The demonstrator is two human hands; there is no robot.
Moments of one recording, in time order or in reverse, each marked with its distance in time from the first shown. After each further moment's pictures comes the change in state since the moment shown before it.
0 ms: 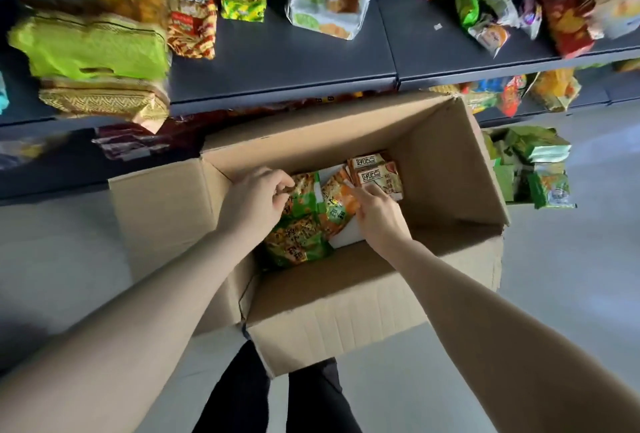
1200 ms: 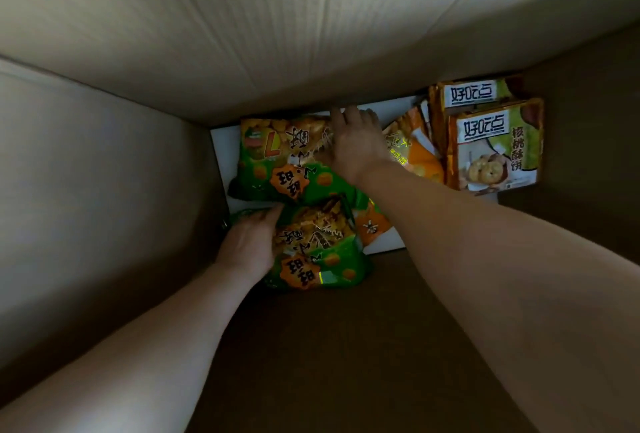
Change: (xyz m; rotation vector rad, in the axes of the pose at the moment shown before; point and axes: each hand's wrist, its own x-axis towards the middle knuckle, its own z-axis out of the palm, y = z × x) left_hand 0.081 -0.249 0.405 0.075 -0.576 -0.372; right_hand 0.314 0.104 0.357 -0.404 -0.219 -0.239
